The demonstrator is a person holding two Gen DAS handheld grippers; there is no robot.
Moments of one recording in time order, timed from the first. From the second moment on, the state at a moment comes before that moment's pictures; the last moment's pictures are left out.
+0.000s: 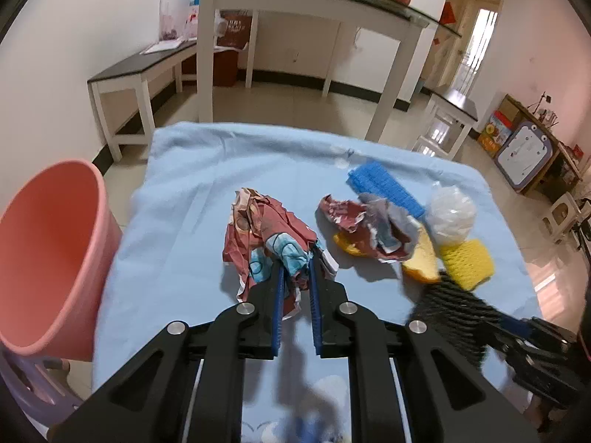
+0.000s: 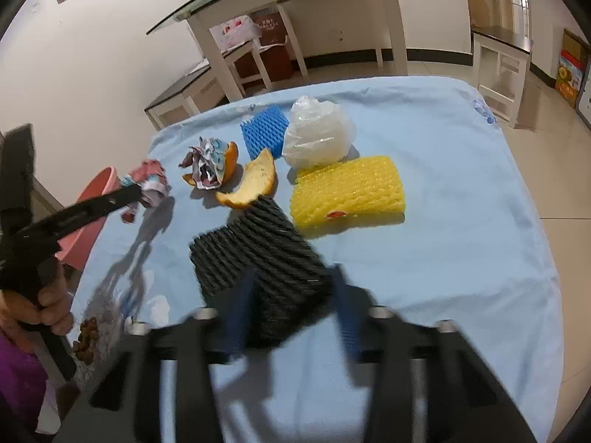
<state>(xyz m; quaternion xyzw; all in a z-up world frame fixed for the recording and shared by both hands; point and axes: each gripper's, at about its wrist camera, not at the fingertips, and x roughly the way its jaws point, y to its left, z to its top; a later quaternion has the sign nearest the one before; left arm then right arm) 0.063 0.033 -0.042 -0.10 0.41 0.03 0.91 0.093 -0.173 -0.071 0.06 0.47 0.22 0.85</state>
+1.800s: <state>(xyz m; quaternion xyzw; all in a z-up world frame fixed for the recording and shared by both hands) -0.067 0.207 0.011 -0.12 0.31 0.19 0.92 0.081 0.160 0.034 -0.04 0.35 0.43 0.83</state>
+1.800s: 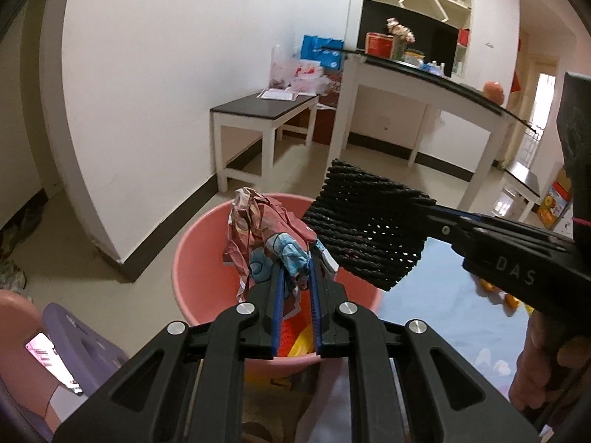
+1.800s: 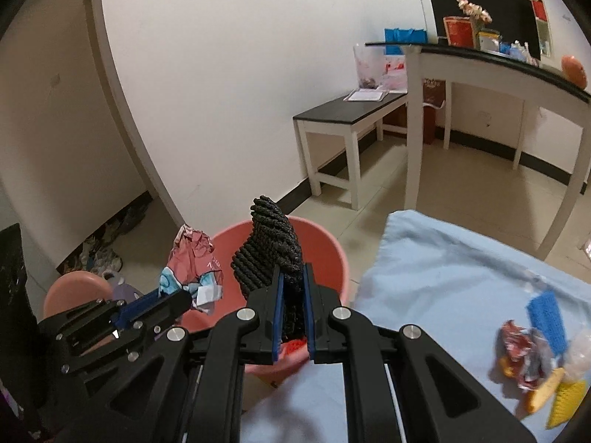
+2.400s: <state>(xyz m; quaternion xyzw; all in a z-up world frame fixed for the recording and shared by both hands) -0.063 0.242 -0.018 -0.16 0.34 0.20 0.91 0.091 0.184 -0.003 -0.03 0.37 0.44 0.82</state>
